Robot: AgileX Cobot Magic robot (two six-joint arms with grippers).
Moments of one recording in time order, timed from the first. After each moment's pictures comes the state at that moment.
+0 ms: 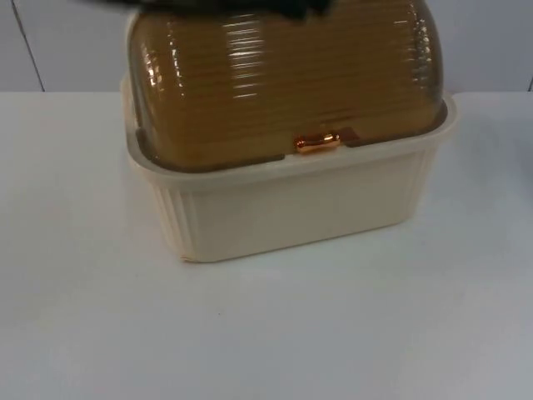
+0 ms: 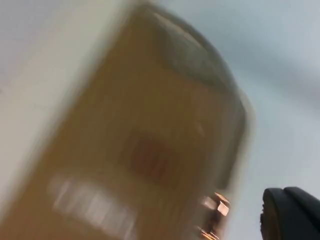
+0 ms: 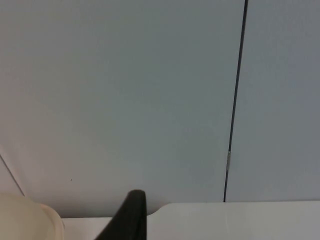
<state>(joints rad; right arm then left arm) -0.04 1.34 -1.29 0.16 0.35 -0.13 -0.55 1.48 -1.18 -0.48 0.44 0.62</state>
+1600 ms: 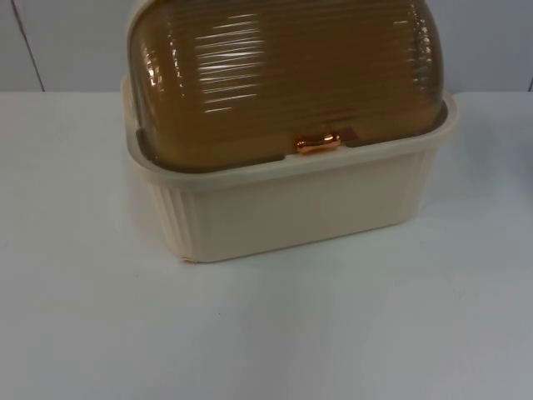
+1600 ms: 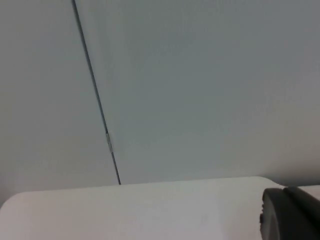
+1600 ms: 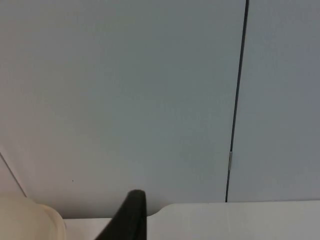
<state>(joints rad) -0.04 1.34 -1.29 0.16 0.35 -0.13 0.08 1.52 -1.37 -0.41 0.39 0.43</state>
